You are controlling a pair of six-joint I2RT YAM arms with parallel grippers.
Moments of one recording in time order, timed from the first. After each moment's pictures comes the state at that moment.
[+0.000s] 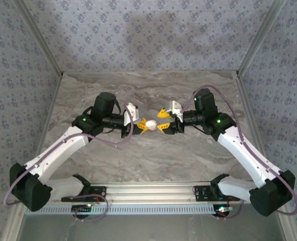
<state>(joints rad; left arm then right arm) -0.62 1.19 1.06 -0.47 0.78 0.53 0.51 1.13 1.07 -0.46 -0.86 -0.58</state>
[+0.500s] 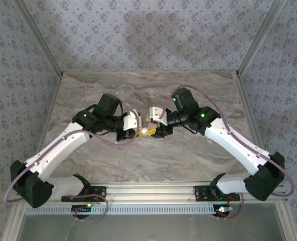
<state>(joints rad) -0.64 1.23 1.15 -0.80 0.61 0.71 0.69 1.32 1.23 -0.62 -0.67 -0.73</state>
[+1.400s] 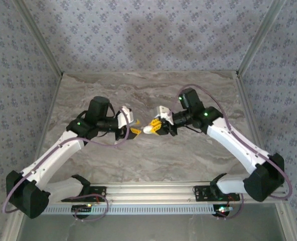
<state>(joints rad) -0.55 1.11 0.95 -0.45 0.75 0.52 0.57 1.28 1.13 -0.58 -0.91 -0.70</state>
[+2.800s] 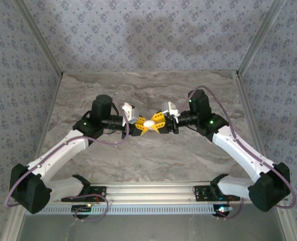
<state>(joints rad) -0.59 1.17 0.94 -0.22 0.93 0.37 0.54 1.19 1.00 -0.23 -1.02 -0.48</state>
